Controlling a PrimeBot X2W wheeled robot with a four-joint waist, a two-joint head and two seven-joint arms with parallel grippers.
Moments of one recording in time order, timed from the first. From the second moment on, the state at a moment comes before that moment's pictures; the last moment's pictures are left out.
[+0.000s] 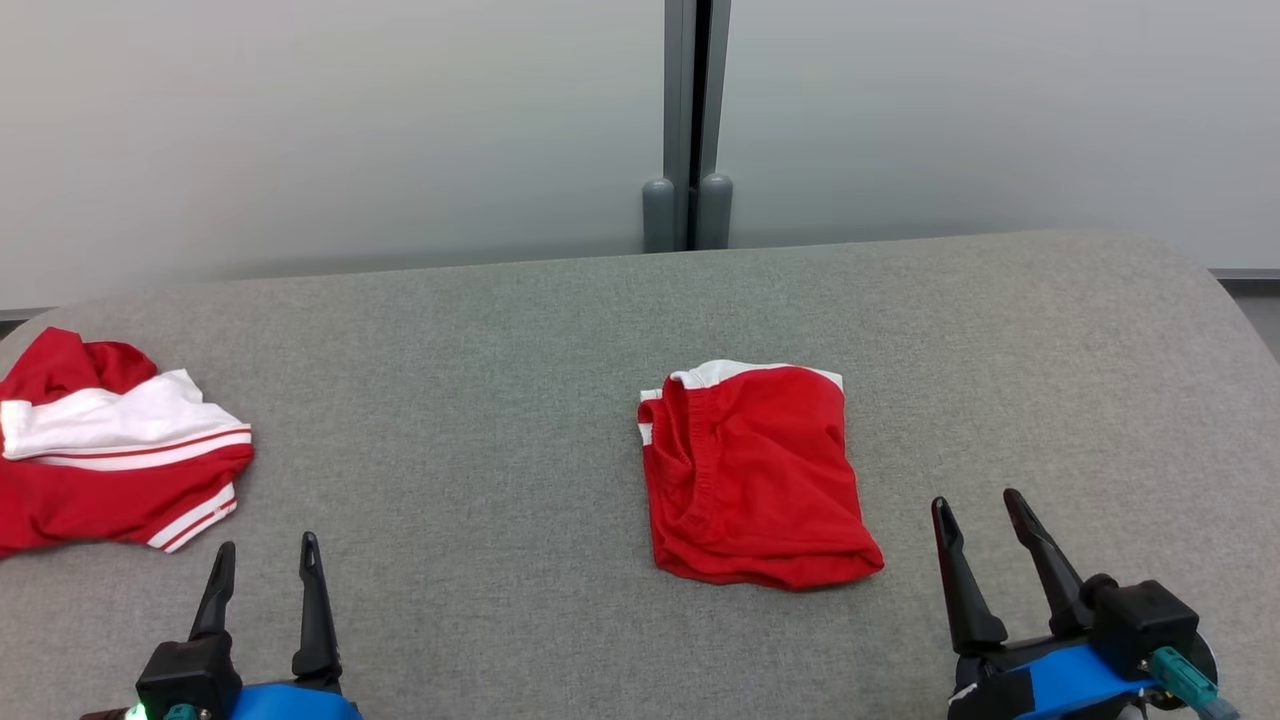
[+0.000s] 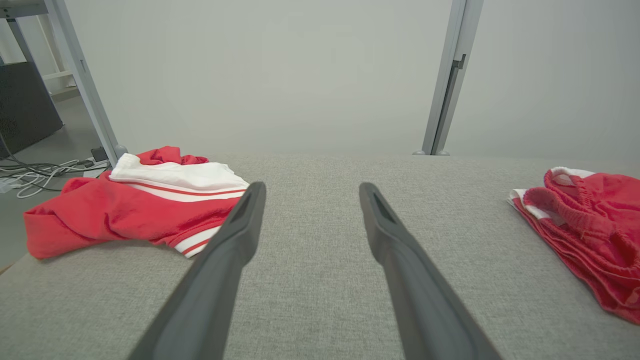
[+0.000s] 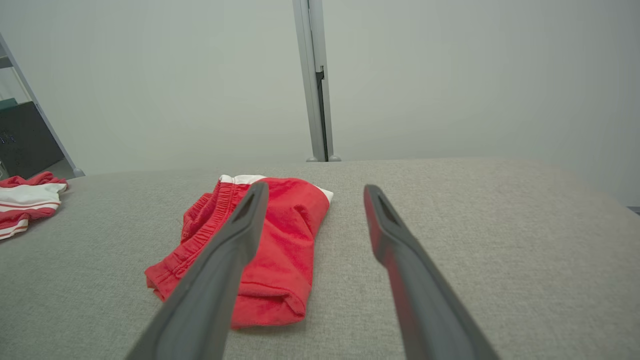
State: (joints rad) left arm 0.02 0.06 0.11 0.30 -0.05 -0.08 -0.26; right arm -0.03 -0.05 0.04 0.22 0.16 0.13 -0.26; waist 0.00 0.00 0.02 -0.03
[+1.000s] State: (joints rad) left arm -0.06 0.06 0.09 0.29 -0.05 -0.08 -0.26; right arm -0.42 -0.07 0.06 0.44 0.10 0.13 -0.19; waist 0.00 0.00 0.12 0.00
